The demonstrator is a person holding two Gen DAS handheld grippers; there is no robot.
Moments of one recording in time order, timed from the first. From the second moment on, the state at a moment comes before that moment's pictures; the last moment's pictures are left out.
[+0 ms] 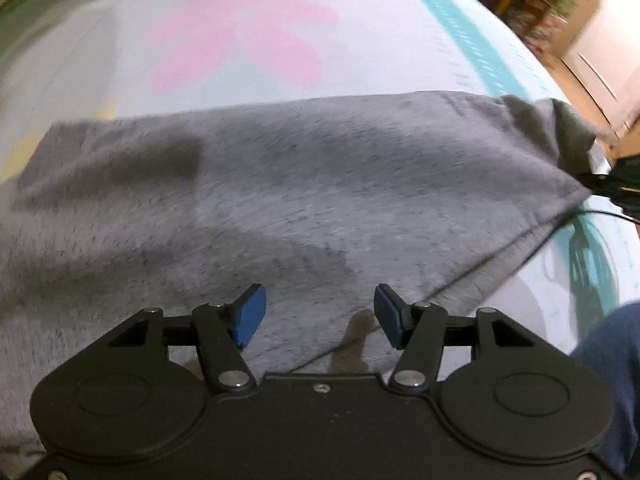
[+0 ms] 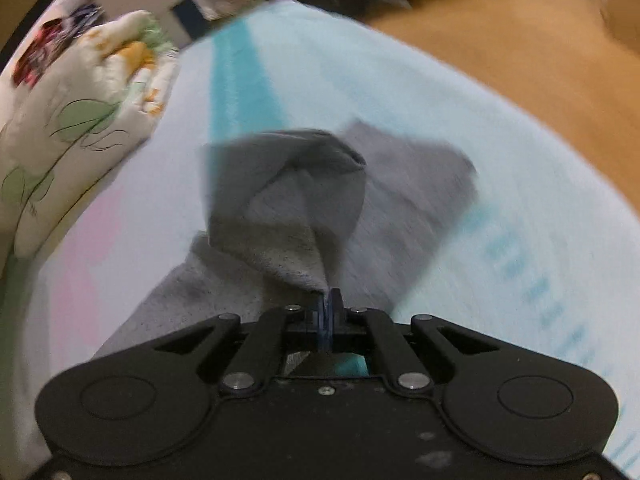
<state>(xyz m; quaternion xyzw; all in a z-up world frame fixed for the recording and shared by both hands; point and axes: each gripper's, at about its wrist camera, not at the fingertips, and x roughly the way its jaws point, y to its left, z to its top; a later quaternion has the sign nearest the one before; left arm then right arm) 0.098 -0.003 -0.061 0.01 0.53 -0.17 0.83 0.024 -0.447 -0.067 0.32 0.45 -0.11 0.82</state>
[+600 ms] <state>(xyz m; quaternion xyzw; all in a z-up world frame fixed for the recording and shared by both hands) 0.114 0.002 -0.071 -0.02 0.57 -0.15 0.81 0.038 -0.507 -0.048 0.43 0.41 -0.08 0.80</state>
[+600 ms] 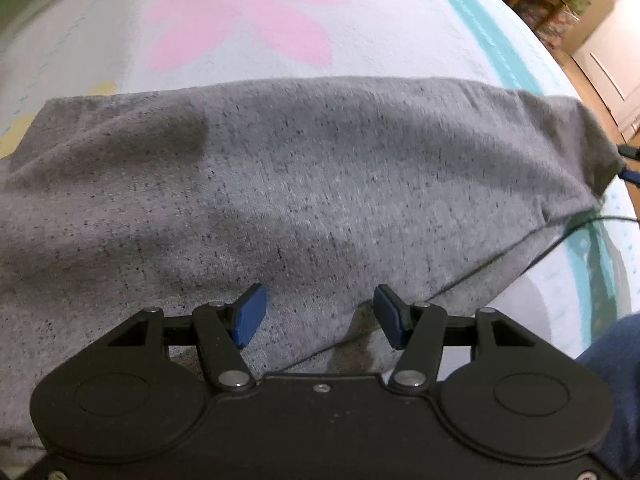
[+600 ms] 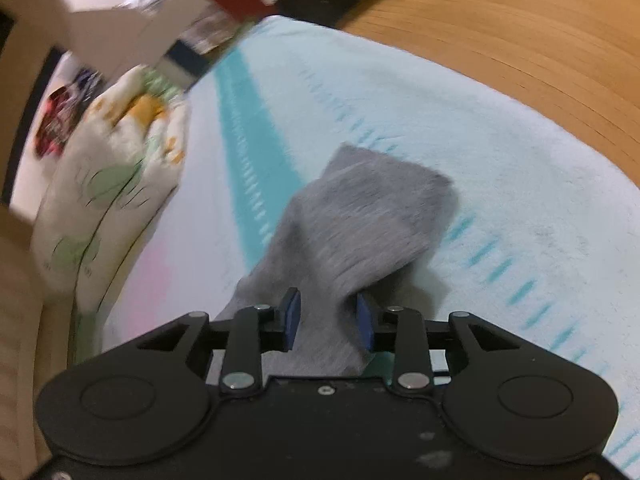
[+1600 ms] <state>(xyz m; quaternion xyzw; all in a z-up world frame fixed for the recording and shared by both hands) 0.163 -0.054 -0.073 -0.02 0.59 -0.11 0.80 0.185 -0.544 -0.069 0.25 0.49 -0.04 0.84</state>
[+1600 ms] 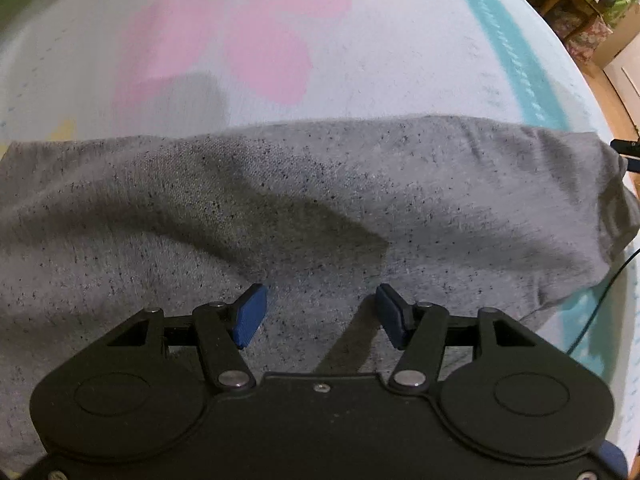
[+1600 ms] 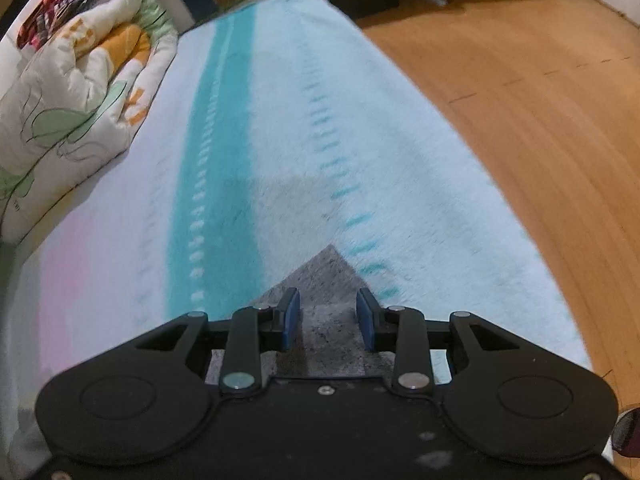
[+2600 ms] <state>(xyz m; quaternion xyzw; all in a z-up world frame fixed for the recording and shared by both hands) 0.157 -0.065 -0.072 0.00 0.59 -0.11 0.80 0.147 -0.517 -0.057 0.08 0.40 -0.08 0.91</state>
